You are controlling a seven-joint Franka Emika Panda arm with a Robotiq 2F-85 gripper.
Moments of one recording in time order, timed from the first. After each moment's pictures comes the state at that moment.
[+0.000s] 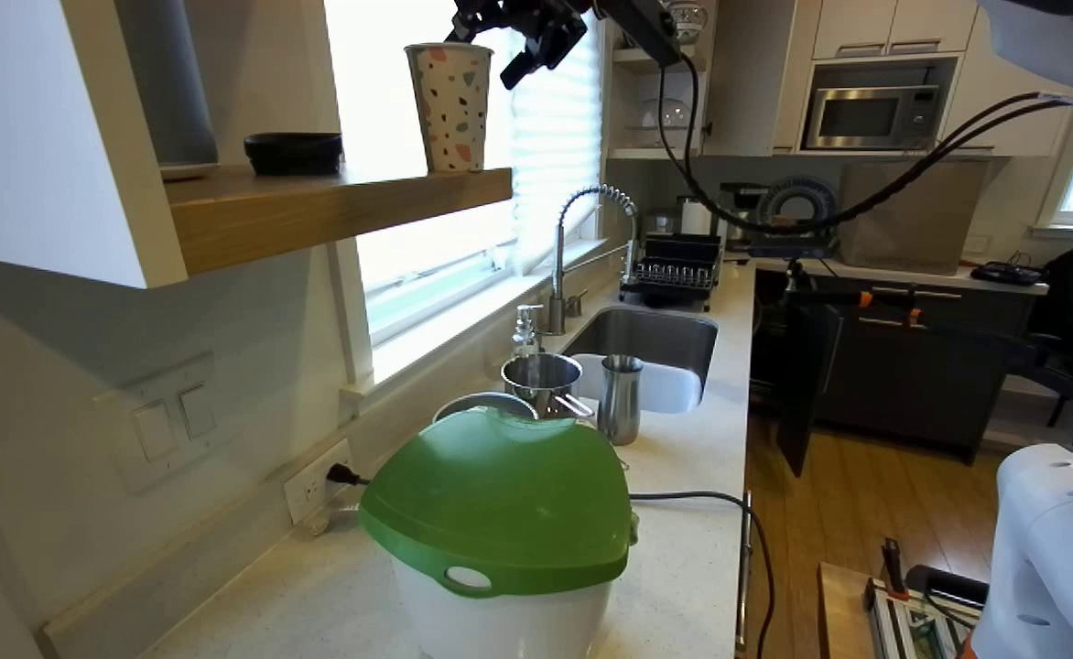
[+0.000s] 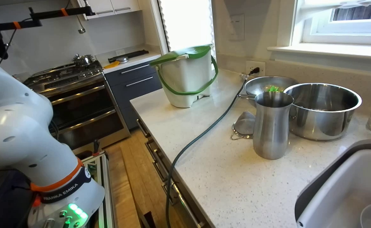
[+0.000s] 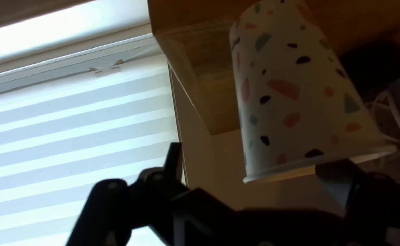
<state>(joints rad) 0.00 -0.20 0.09 -1.46 -0.10 2.19 0.34</state>
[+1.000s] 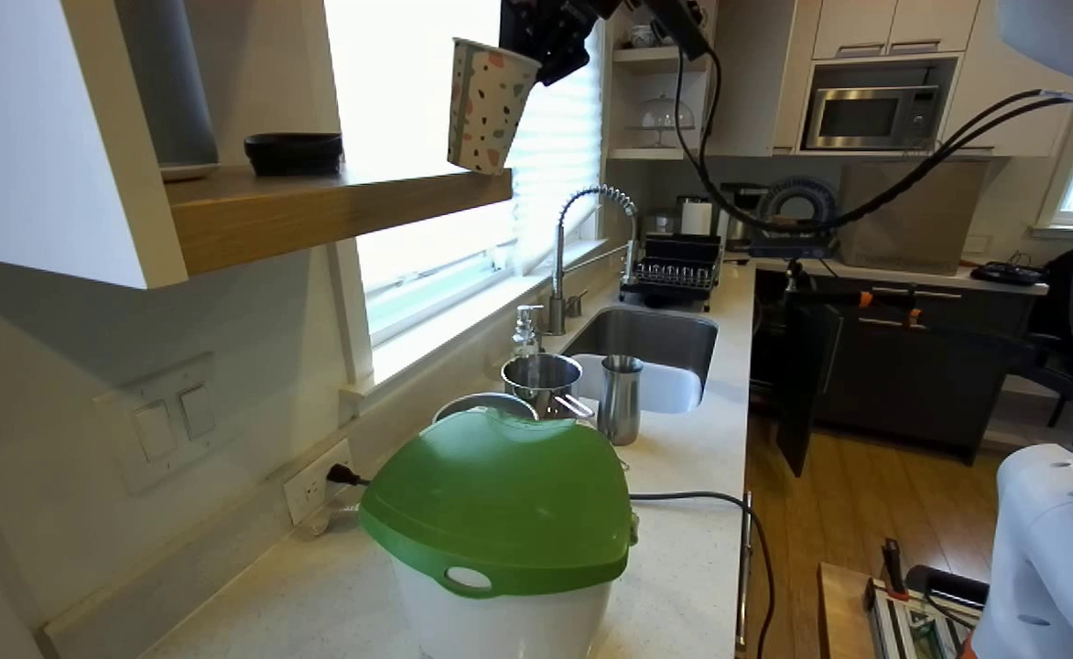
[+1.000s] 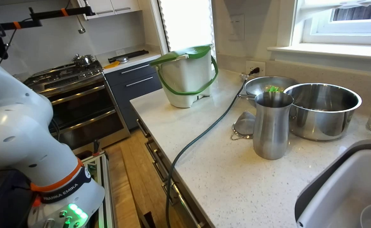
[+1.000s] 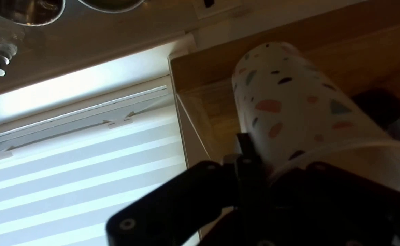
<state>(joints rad) 0.00 -0.19 0.06 -1.37 0.00 1.94 0.31</state>
